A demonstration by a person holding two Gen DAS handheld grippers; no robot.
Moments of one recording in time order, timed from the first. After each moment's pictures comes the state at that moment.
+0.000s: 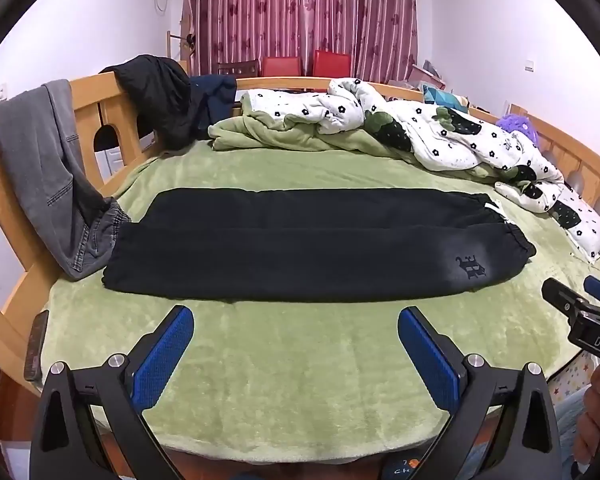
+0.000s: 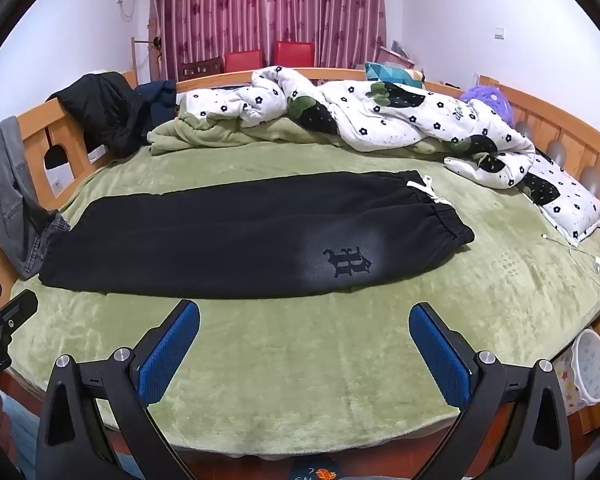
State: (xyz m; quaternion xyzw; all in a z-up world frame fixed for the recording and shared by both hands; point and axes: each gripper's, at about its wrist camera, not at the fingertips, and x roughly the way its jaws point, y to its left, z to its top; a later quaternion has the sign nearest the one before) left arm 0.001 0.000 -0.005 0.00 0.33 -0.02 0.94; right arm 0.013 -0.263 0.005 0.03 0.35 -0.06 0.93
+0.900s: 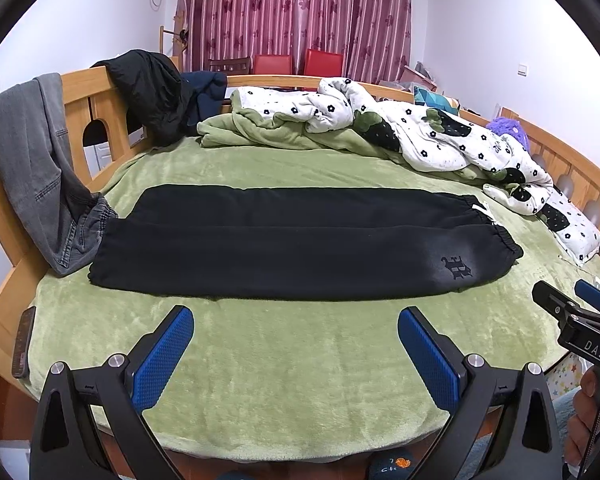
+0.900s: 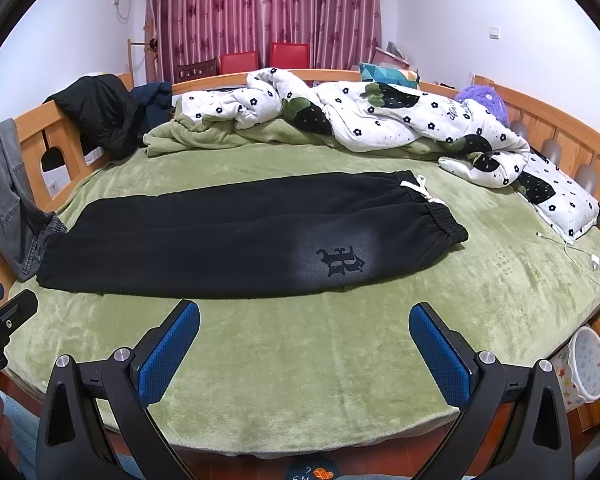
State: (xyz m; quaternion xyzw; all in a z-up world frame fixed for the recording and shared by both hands) left arm 0.002 -0.006 -0.005 -0.01 0.34 -0.04 0.94; right arm 0.006 -0.269 0.005 0.03 0.34 -0.07 0.94
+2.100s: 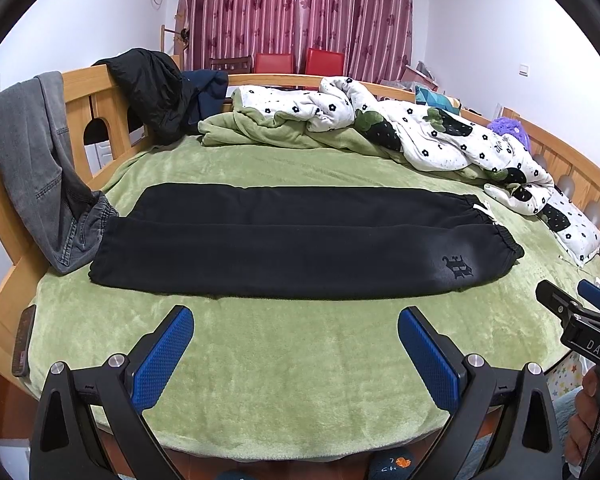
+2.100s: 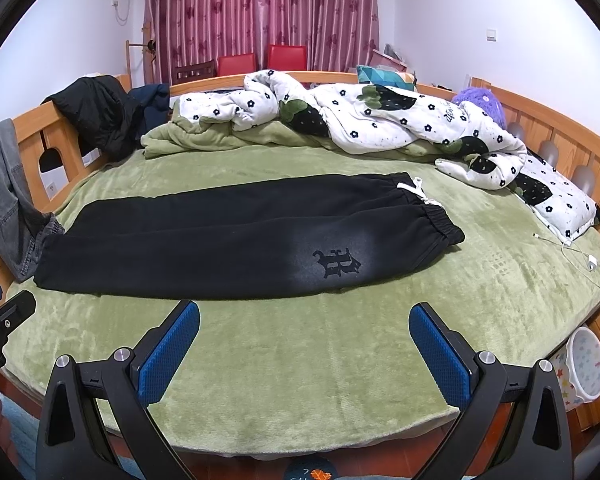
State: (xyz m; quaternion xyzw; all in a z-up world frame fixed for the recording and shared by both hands) left arm 0.003 -0.002 -0.006 -0.01 0.34 -0.04 0.94; right arm 0.005 -0.271 0.008 0.03 0.34 -0.07 0.94
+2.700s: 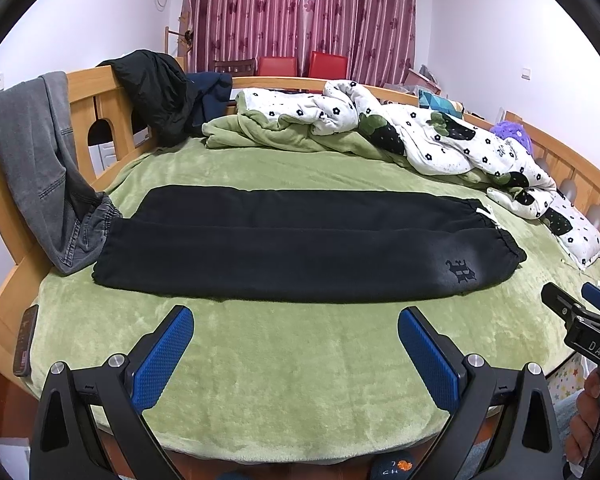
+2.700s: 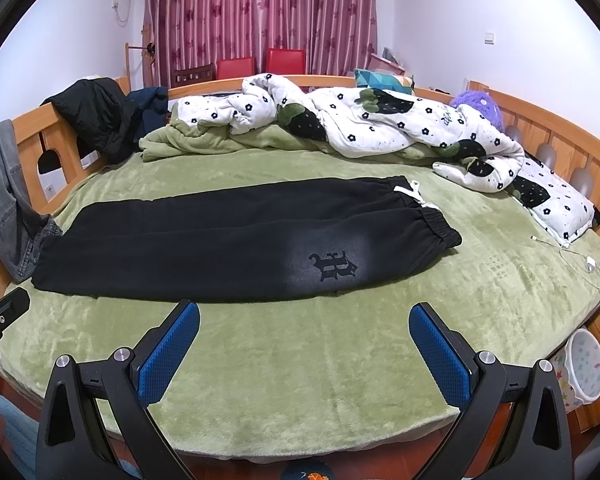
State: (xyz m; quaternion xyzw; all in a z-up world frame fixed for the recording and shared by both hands) left arm 0.004 0.003 -0.002 -0.02 0.33 -0.04 0.94; right arm 0.000 -0.278 0.013 0.03 0.33 -0.08 0.94
